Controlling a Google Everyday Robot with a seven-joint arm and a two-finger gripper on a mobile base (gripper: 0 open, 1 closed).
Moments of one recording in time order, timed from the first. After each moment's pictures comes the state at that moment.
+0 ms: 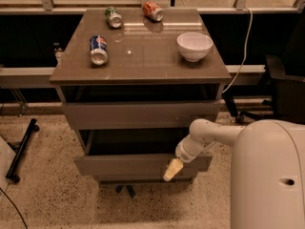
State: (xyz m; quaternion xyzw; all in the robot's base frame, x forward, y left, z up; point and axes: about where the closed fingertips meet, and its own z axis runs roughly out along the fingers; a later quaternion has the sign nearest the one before) arm 0.598 -0.112 0.400 -0.50 0.84 0.17 0.13
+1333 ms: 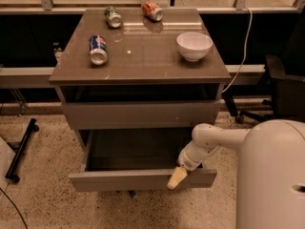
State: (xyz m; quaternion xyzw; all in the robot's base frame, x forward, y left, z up) arm 0.564 -0.118 0.408 -0.51 0.84 0.17 0.11
